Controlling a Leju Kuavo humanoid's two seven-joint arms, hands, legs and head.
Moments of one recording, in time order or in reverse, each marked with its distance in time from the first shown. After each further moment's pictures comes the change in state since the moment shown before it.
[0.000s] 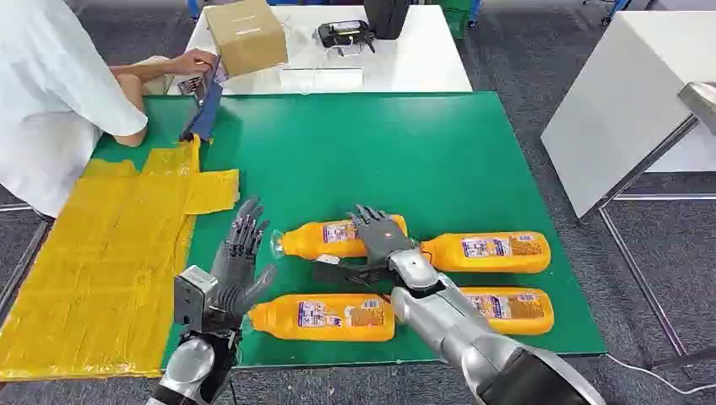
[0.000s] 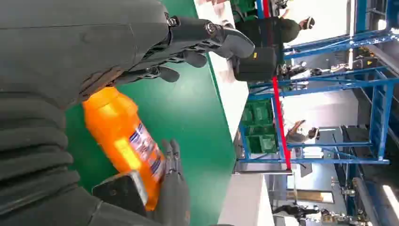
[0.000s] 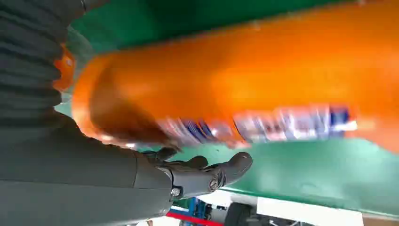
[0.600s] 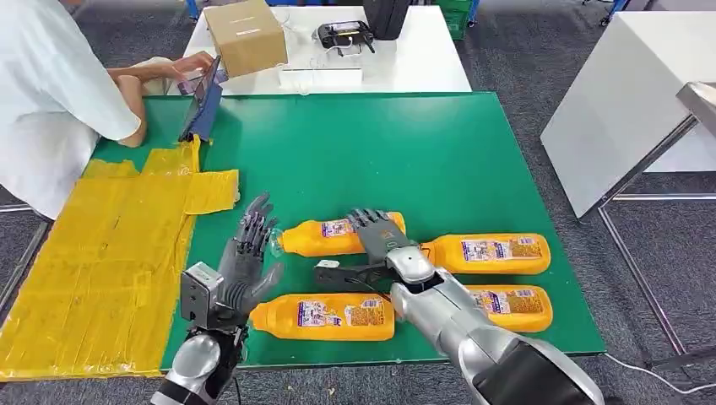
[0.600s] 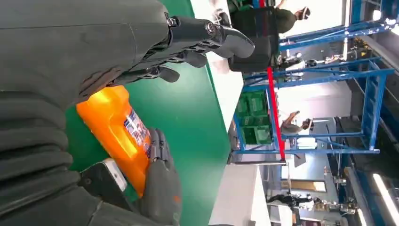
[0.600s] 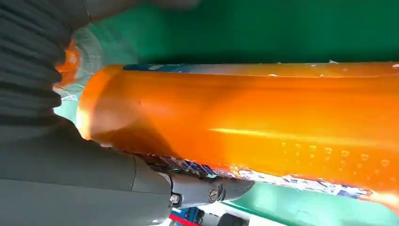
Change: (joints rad) left arm -0.028 -0.006 -0.026 0.026 0.021 -0.007 -0.012; right arm -0.045 0.021 0.002 0.071 0.058 0.137 0.016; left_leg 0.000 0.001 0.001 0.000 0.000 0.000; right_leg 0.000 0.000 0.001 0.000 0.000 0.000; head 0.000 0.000
